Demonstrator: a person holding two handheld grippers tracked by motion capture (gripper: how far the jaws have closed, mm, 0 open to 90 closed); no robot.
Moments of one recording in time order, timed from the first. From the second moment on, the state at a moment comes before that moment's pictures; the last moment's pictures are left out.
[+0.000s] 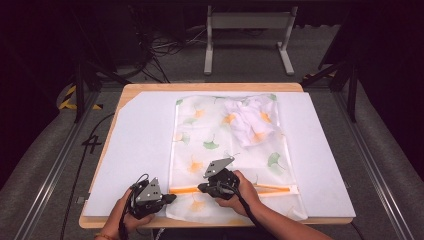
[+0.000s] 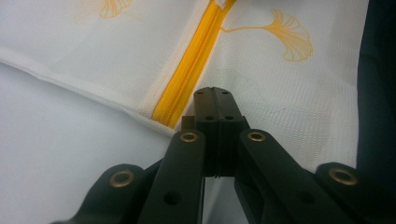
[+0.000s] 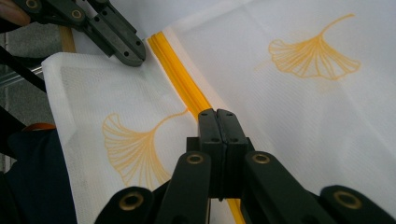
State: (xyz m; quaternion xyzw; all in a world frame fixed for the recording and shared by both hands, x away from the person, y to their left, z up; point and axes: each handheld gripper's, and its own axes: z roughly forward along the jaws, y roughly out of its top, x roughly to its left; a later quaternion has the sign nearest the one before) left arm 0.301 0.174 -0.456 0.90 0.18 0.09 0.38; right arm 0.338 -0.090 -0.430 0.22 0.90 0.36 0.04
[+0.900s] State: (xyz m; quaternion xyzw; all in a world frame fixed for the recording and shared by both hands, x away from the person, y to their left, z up) left arm 0.302 0.175 -0.457 0.90 0.18 0.08 0.38; right arm 0.334 -0.148 -0.422 0.25 0.89 0.36 0.07
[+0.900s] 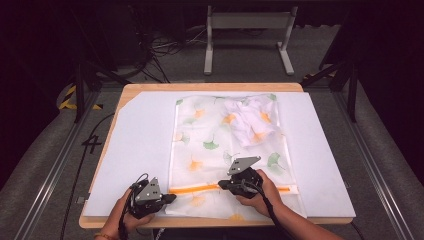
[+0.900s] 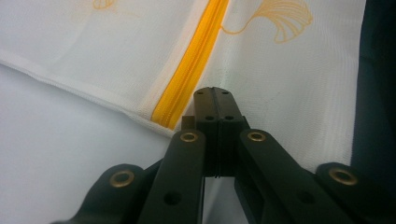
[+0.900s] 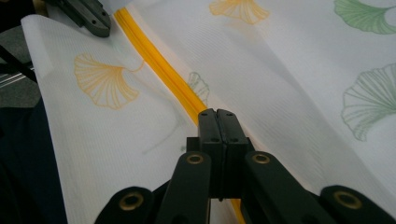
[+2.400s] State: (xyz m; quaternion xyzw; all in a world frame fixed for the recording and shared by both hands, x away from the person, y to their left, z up) left arm 0.303 0.176 -0.457 0.90 0.19 0.08 0.38; right arm 0.318 -0.250 -0.428 0.31 0.88 0.36 0.09
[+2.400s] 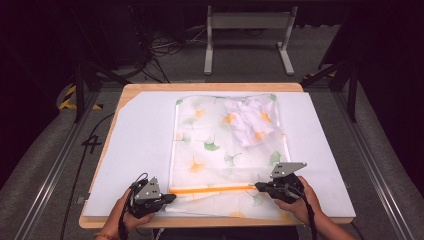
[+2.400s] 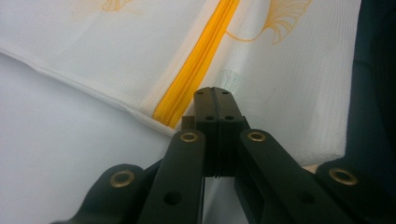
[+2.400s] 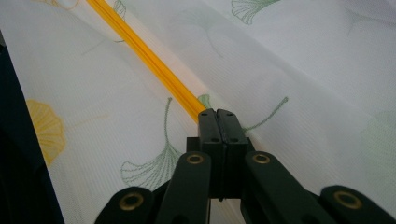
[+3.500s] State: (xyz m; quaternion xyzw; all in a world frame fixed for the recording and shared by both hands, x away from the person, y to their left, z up) left arm 0.304 0.176 -0.457 0.90 0.19 0.07 0.38; right arm 0.307 -0.308 -0.425 0.37 0.85 0.36 0.10
